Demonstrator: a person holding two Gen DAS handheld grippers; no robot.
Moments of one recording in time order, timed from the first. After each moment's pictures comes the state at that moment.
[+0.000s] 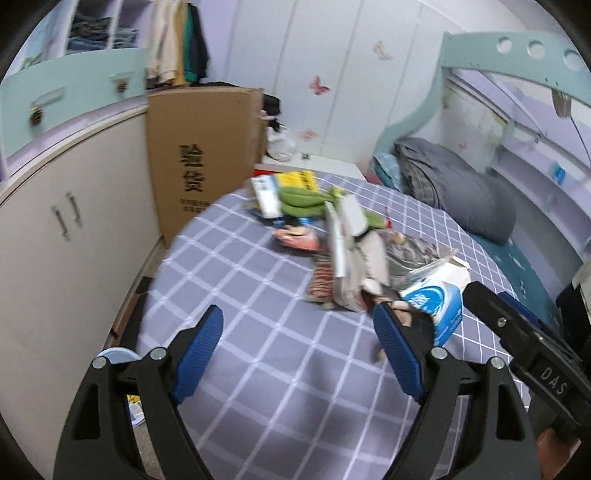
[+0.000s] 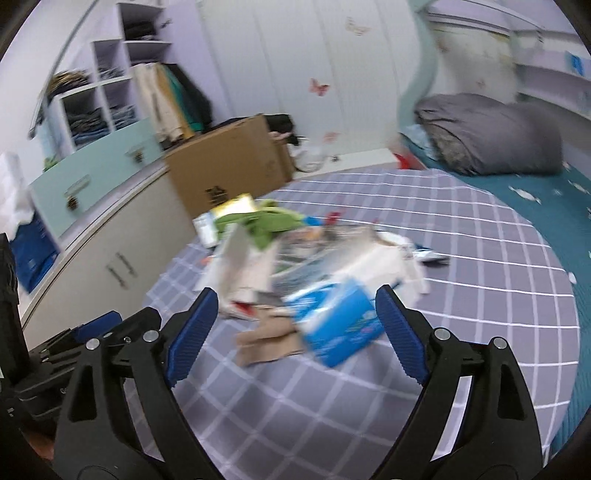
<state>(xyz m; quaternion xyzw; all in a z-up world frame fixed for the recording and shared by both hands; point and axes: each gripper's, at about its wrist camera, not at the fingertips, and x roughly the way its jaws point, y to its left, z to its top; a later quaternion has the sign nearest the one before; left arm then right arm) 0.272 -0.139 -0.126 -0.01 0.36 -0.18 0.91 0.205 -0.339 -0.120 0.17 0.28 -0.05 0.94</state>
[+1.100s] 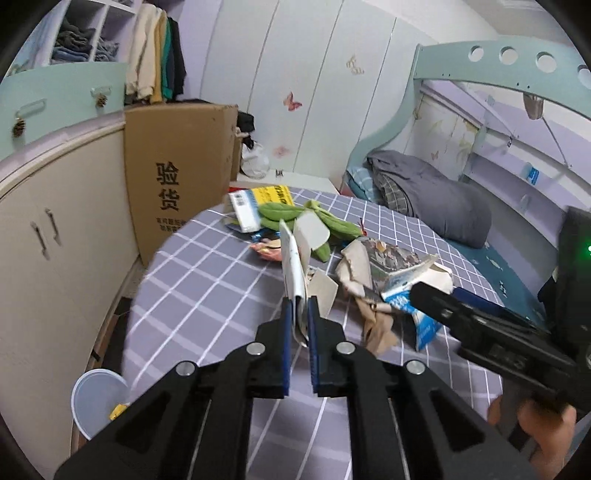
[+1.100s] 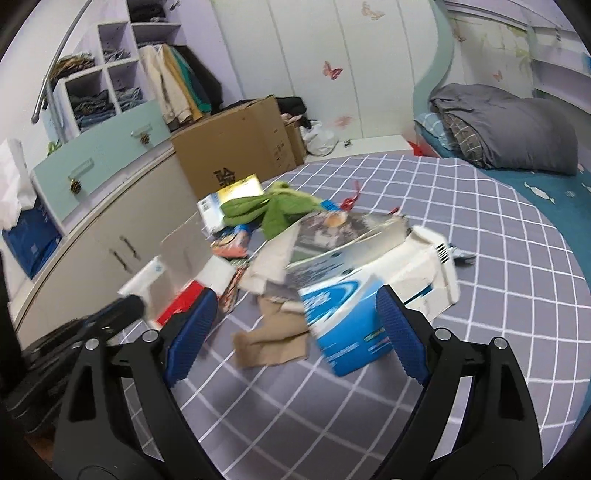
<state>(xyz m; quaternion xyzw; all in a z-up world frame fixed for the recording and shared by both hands) 0.257 -0.113 -0.125 -0.03 0.32 -0.23 0.92 0.223 -0.307 -0.126 0.15 0.31 -0.01 0.94</state>
